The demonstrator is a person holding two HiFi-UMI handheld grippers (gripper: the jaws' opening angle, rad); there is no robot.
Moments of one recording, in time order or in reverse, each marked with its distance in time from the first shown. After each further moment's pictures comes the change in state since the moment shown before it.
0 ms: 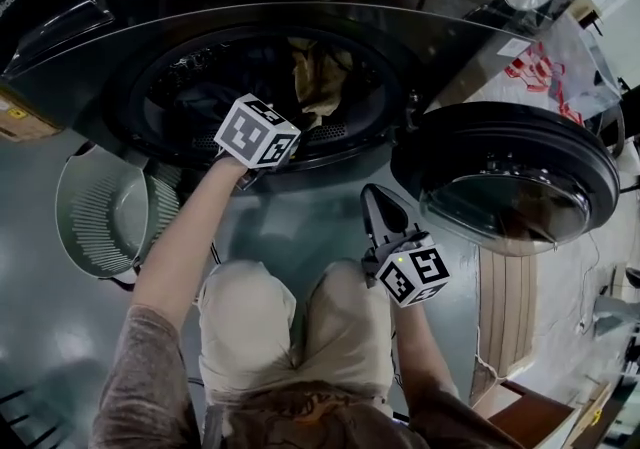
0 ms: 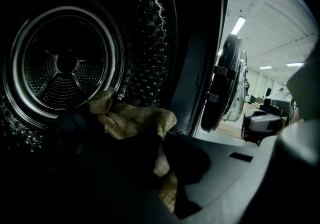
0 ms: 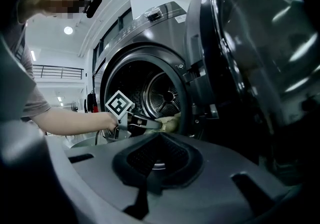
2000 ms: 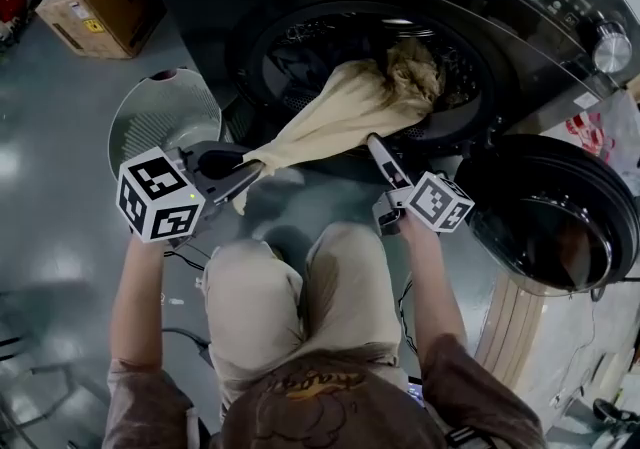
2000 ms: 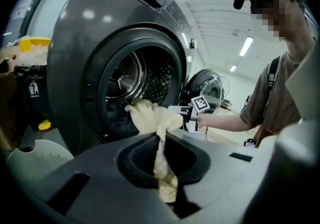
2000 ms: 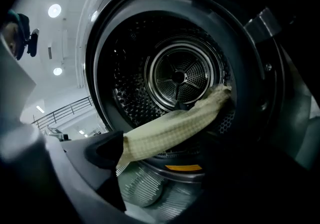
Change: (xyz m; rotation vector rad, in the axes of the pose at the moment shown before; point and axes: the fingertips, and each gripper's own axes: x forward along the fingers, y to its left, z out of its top) left arm -0.277 -0.067 -0.096 -0.187 -0.129 0.117; right arm 0.121 0.047 -0.012 0.384 0.102 0.250
